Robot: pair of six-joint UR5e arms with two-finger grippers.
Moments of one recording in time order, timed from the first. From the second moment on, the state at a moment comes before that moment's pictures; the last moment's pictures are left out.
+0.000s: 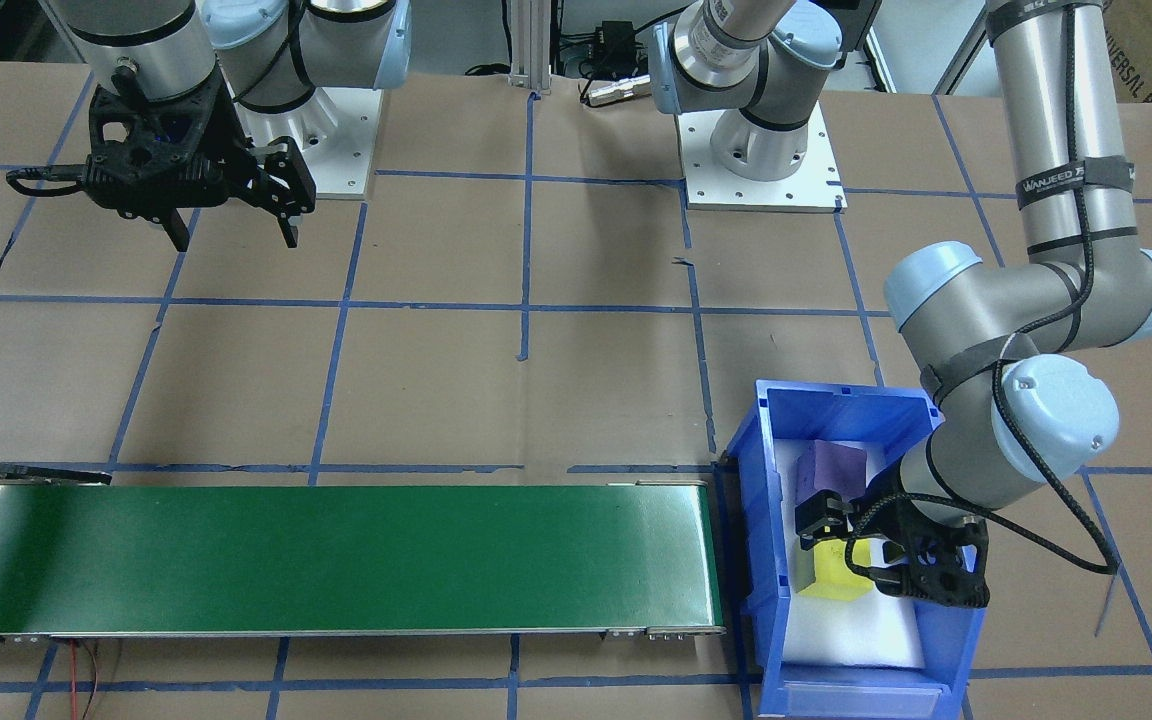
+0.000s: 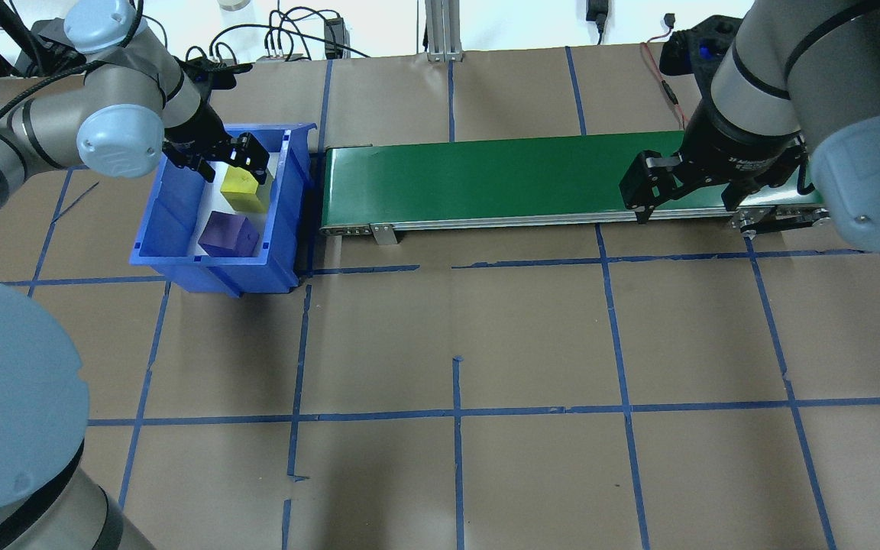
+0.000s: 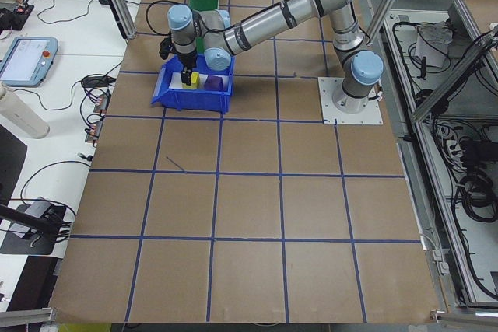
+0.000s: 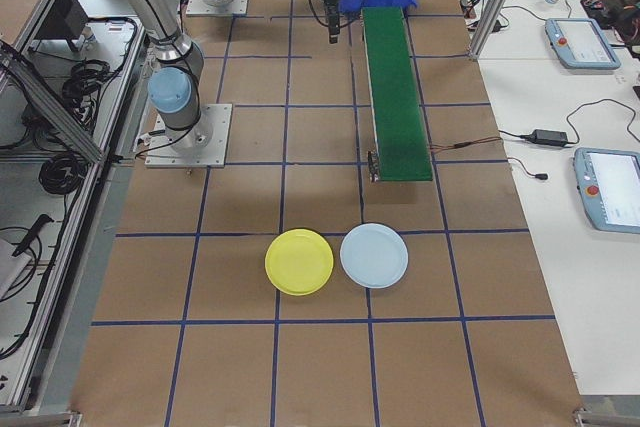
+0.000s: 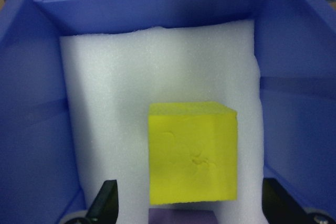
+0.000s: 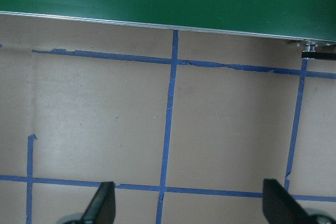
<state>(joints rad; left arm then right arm) -1.39 -2.08 -1.54 -1.07 1.48 0.32 1.57 -1.68 1.74 -1.69 -1.60 -0.10</state>
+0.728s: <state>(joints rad) -1.39 -2.13 -1.54 -1.01 1.47 0.32 1.57 -1.67 1.75 -1.69 -1.60 -0.10</state>
